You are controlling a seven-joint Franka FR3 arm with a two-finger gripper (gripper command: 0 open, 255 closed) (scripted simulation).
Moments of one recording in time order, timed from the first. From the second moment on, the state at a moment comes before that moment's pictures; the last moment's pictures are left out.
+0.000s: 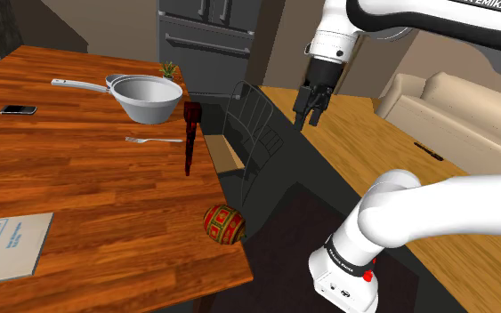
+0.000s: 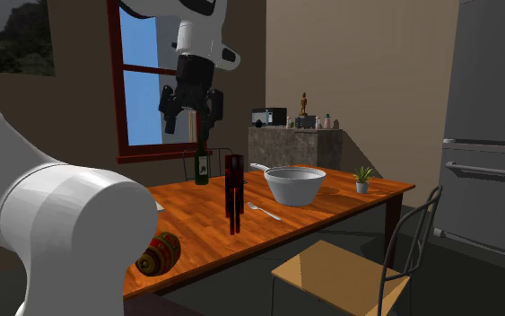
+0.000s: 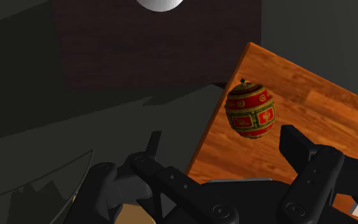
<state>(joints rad) 0.01 -0.82 0.00 -2.42 0.12 1.46 -0.01</state>
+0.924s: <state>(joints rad) 0.00 -0.41 0.13 -2.24 0.14 1.76 0.17</state>
